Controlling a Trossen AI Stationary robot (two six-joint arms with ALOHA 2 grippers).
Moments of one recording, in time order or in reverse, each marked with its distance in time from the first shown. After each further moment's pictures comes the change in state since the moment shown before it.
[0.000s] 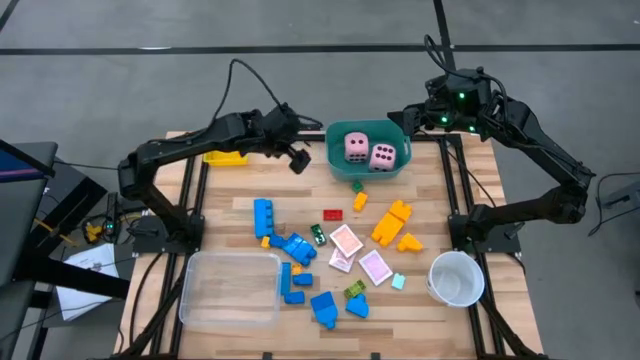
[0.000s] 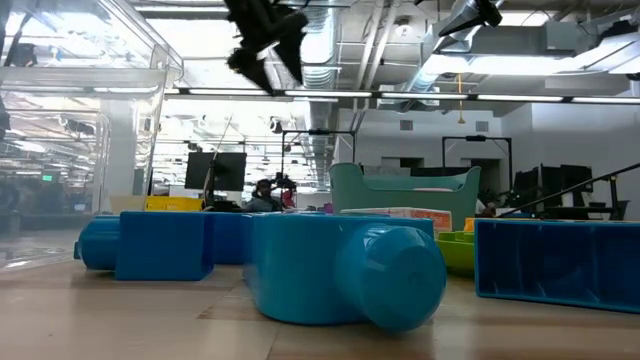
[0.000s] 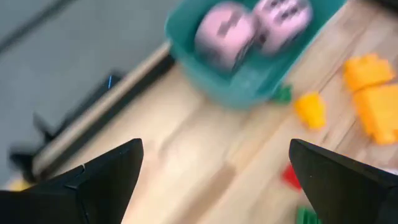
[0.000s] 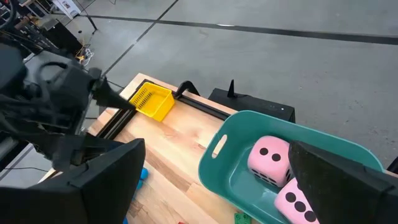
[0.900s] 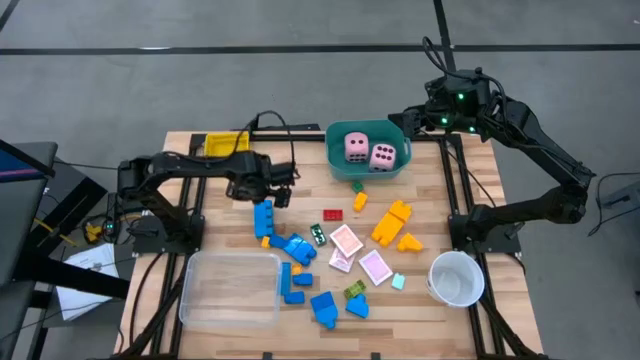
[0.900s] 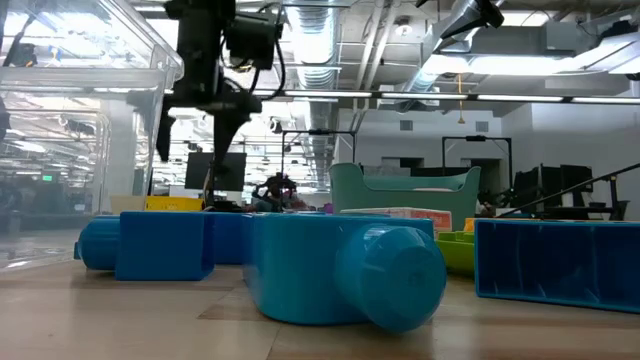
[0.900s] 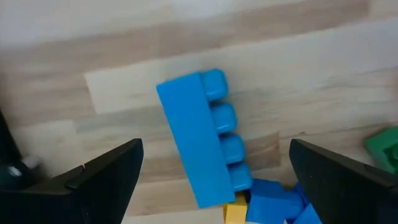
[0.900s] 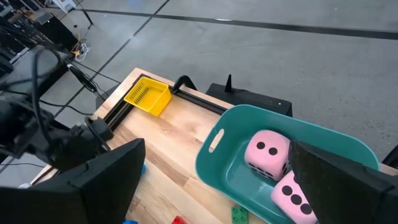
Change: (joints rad) left arm -0.129 -0.008 -0.416 -0.199 0.147 -0.834; right arm 0.000 0.000 0.000 -0.026 0.000 0.000
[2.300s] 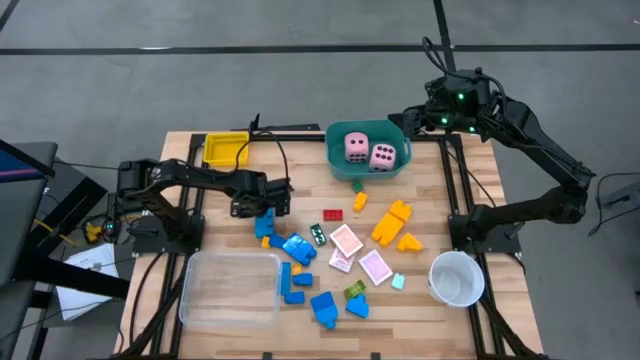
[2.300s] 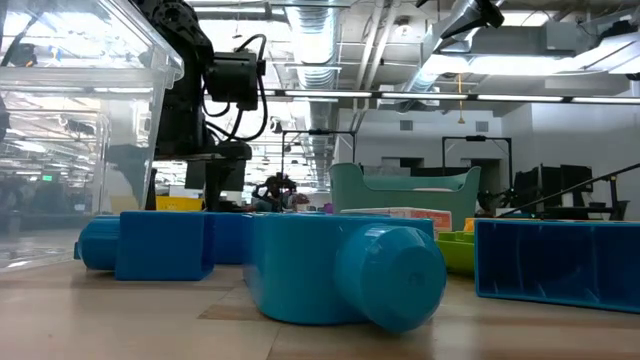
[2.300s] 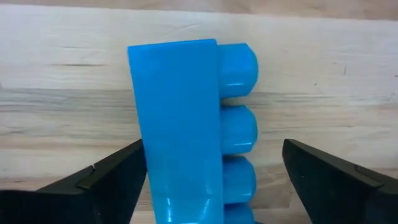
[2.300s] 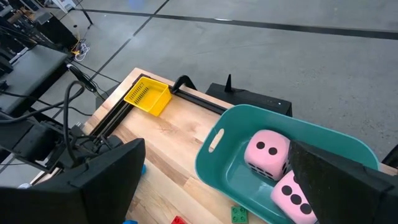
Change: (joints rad) left arm -0.017 0.000 -0.301 0.393 0.039 -0.210; right arm 0.000 0.000 0.000 0.000 0.000 0.000
